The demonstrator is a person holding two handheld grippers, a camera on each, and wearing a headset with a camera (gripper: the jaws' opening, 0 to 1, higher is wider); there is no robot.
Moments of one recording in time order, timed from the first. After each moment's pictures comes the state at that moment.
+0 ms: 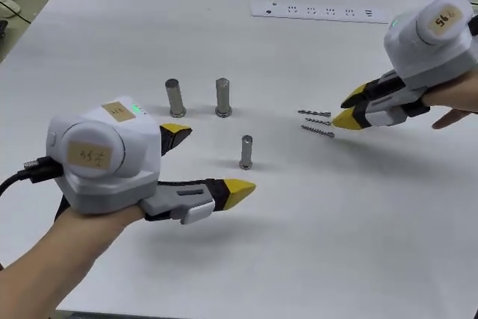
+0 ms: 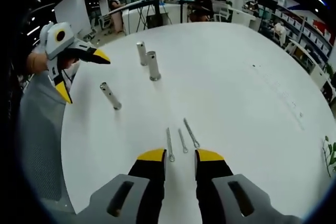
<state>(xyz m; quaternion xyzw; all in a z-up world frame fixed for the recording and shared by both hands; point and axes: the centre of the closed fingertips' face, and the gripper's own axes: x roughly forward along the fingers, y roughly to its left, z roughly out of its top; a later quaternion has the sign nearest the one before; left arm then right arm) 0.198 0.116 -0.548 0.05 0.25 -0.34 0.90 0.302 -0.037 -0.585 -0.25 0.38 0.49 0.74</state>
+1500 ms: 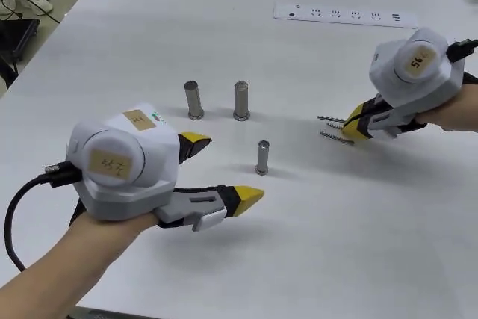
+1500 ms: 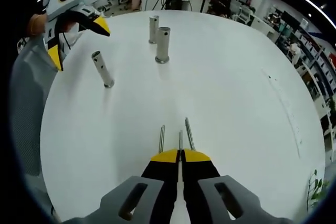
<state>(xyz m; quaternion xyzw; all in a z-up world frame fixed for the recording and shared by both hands) 0.195 0.119 -0.554 0.06 0.26 -0.34 0.90 0.311 -0.024 -0.609 -0.36 0.34 0.51 0.70</state>
